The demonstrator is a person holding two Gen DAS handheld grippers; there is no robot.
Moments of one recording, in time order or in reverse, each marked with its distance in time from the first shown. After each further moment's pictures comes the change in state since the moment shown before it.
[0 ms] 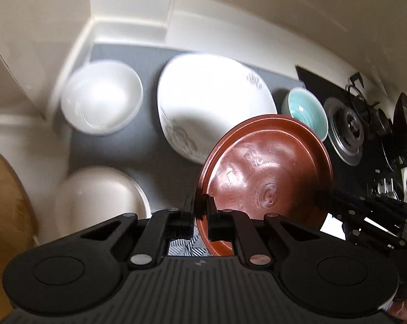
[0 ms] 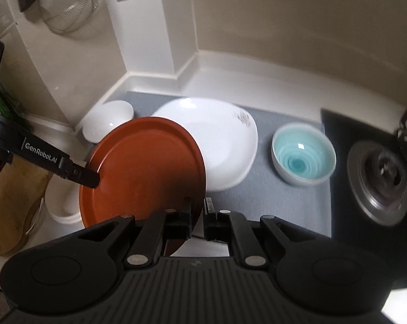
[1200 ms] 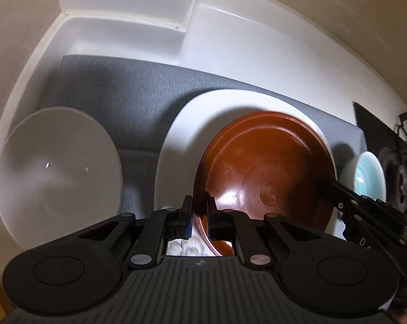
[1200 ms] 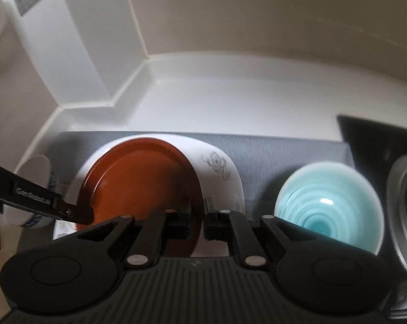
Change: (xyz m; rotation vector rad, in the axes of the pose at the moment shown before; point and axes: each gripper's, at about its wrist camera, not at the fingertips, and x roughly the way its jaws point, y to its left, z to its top) left arm 0.140 0.016 0.118 -0.099 0.043 0.075; right arm 0.173 -0.072 0.062 0.167 -0.032 -0.020
